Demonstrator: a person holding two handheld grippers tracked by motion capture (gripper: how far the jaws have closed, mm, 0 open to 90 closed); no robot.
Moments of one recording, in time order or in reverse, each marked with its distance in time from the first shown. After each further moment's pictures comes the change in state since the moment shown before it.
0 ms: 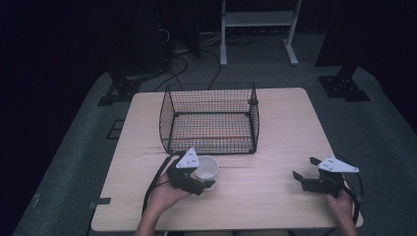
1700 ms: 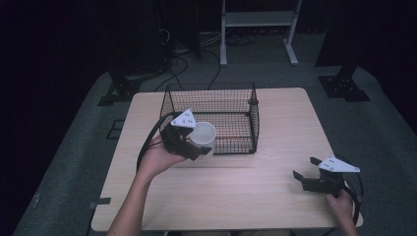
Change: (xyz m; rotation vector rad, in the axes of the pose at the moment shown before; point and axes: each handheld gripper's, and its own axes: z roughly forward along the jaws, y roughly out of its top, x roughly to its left) left arm 0.052 0.083 -0.041 0.029 0.005 0.047; right arm -0.001 0.000 -0.001 -0.005 0.003 0.013
